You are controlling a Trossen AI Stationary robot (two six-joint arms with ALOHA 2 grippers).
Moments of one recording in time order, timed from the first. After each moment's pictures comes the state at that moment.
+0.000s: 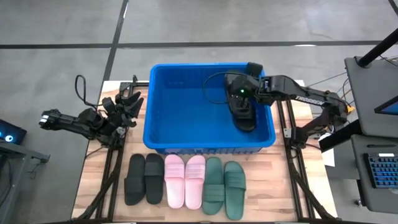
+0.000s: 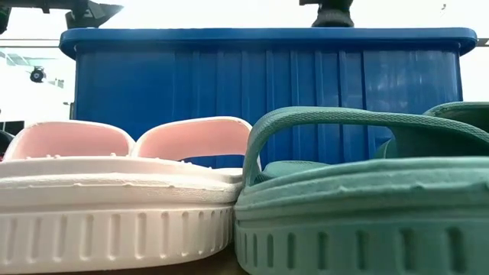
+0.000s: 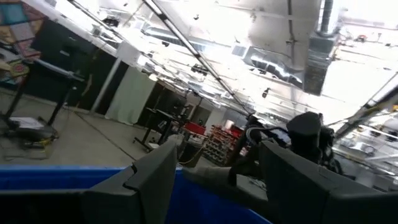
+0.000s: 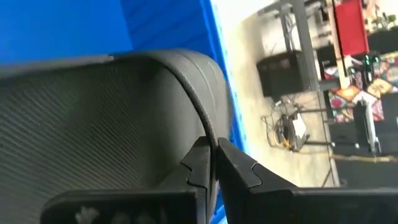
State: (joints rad) left arm -0.20 0.46 0.33 0.62 -0.82 -0.10; right arm -0.21 1.45 1.56 -1.08 0.73 -0.32
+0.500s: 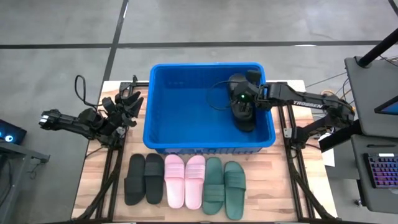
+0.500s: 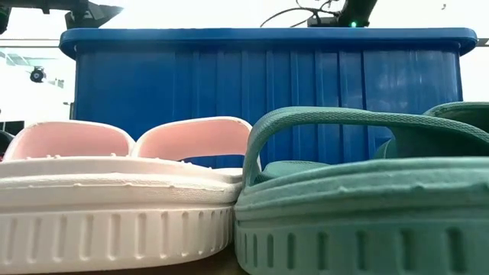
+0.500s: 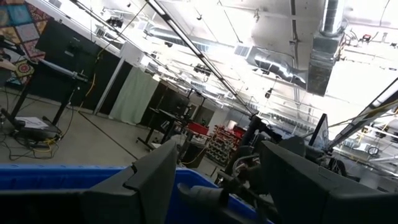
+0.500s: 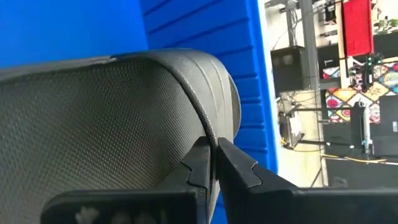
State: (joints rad) left arm -0.20 0.46 0.33 0.62 -0.83 -0.09; right arm -0.27 1.37 1.24 -0.86 0.72 -0.42
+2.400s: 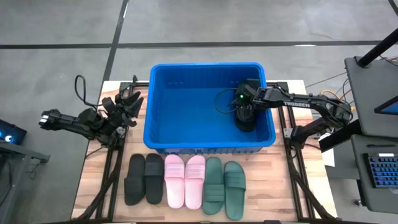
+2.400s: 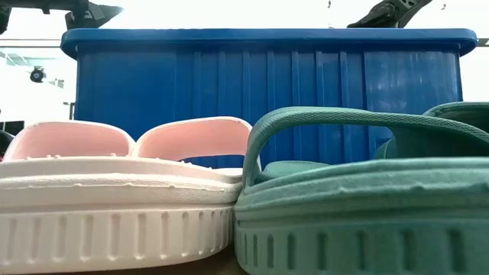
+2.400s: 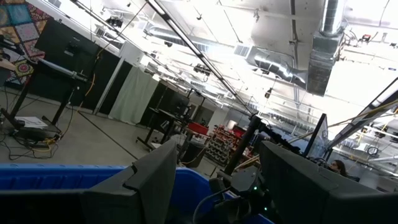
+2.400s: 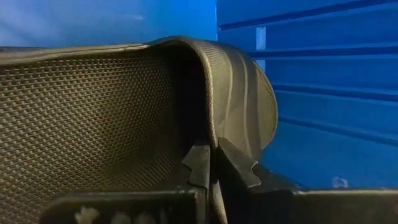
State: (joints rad) left arm -0.20 0.46 0.33 0.62 -0.83 -0.10; right arm -0.49 1.42 0.90 -0.59 0.55 -0.59
